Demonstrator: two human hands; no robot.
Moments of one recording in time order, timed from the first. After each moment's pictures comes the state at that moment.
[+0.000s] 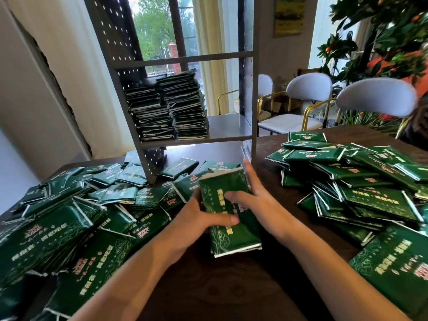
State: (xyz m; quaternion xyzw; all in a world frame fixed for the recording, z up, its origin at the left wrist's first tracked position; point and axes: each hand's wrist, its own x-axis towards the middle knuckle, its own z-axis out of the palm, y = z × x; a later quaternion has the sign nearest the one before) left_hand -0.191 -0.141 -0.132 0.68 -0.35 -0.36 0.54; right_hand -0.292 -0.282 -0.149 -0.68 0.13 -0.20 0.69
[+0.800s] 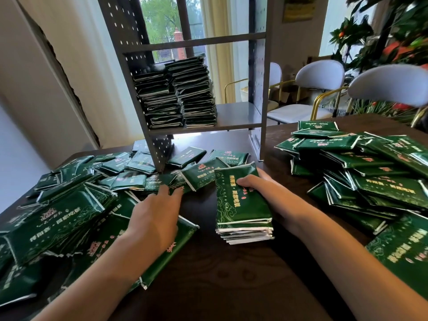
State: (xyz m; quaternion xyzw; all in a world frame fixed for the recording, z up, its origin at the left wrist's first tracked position) left_hand -0.157 -0.095 -0.129 0.91 -0.39 0.02 -0.13; right_hand -0.286 -0.288 -0.157 -0.60 0.22 -0.12 0.76
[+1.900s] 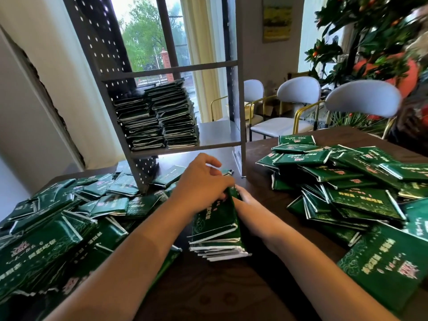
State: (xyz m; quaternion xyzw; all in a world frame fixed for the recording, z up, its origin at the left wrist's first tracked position) left_hand -0.201 -0.194 -0.069 0.79 -0.37 -0.16 0.47; right_hand -0.284 -0.291 -0.160 -0.65 0.18 -0.18 0.72
